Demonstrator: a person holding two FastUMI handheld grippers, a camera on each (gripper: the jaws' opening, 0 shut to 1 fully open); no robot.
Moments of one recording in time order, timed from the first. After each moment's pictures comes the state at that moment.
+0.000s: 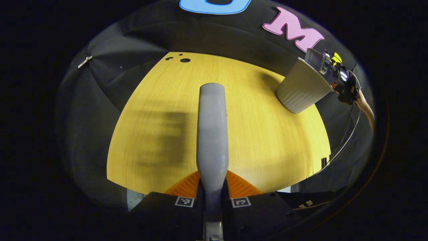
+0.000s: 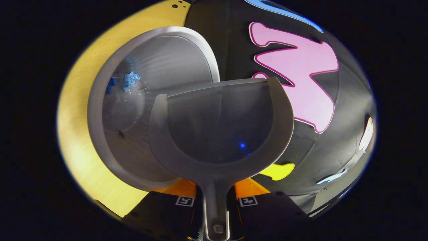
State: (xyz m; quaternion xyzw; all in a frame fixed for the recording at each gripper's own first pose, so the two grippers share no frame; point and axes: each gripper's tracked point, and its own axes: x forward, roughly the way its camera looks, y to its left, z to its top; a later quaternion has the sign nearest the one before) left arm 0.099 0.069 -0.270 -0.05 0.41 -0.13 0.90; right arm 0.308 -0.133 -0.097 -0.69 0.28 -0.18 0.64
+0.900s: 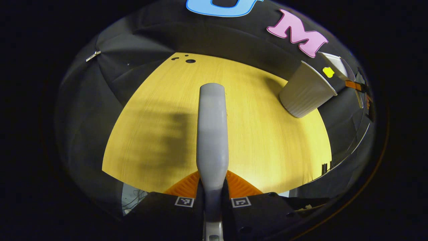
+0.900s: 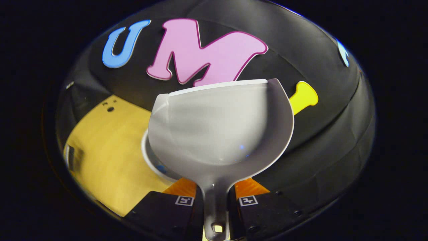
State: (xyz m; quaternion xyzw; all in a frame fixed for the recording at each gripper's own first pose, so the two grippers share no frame) left arm 0.093 0.062 -0.280 -0.07 0.39 -0.09 0.91; right arm 0.278 -0.088 -0.054 -0.19 0.25 -0.14 0.94
